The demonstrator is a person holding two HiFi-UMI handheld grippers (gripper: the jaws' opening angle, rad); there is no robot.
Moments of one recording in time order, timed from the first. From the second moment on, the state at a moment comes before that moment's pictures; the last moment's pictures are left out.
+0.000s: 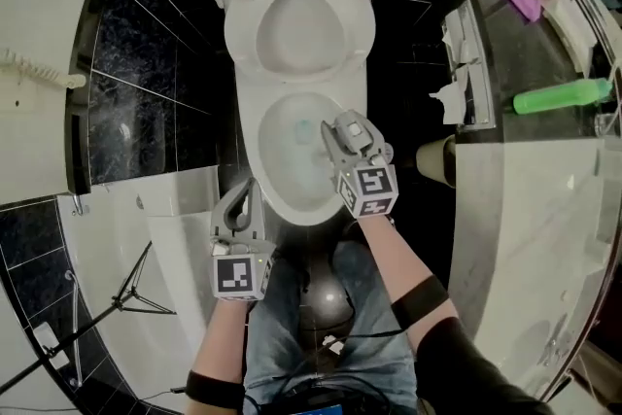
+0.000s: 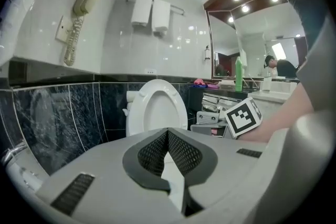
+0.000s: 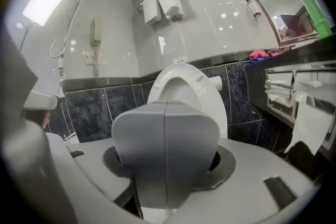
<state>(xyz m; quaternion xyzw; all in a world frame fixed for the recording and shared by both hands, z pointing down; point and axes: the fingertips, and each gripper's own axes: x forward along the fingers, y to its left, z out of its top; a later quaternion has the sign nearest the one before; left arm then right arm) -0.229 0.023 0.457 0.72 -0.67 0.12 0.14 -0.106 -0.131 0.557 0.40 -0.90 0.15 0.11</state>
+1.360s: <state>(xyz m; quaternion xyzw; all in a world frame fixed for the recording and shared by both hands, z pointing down) -0.221 0.093 0.184 0.75 -0.65 0.12 0.08 -0.104 0.025 0.190 0.34 -0.93 0.09 0.08</state>
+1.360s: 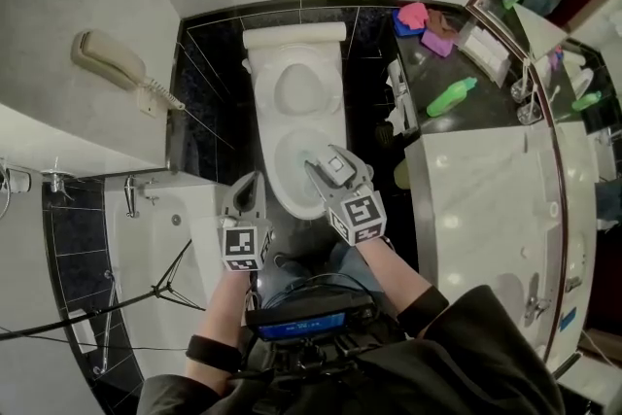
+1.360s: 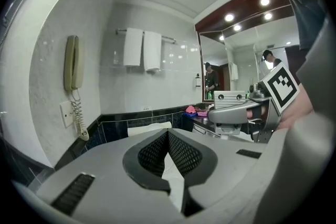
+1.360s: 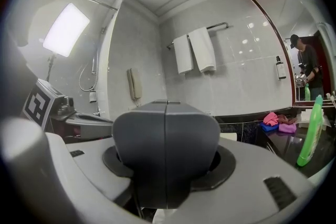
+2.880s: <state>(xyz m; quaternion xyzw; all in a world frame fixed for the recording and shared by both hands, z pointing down) -0.065 0.010 0.217 0.83 -0.53 0.15 0.07 0.066 -0.089 0.265 0.46 -0.87 0.13 0.09</state>
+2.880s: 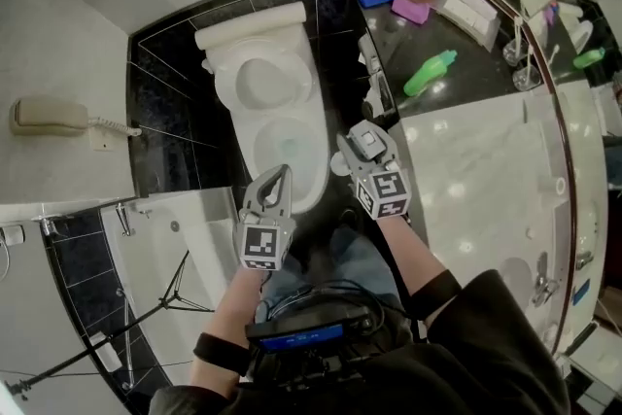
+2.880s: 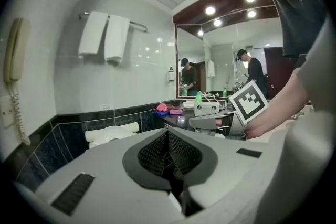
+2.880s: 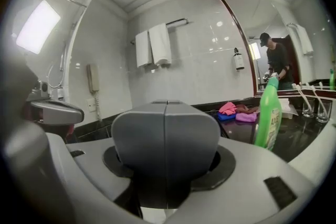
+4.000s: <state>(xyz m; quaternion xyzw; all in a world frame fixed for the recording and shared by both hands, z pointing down) 0.029 -0.041 0.523 0.89 -0.41 0.15 0.11 0.156 -0.132 0.630 0.59 -0.79 0.16 0.09</state>
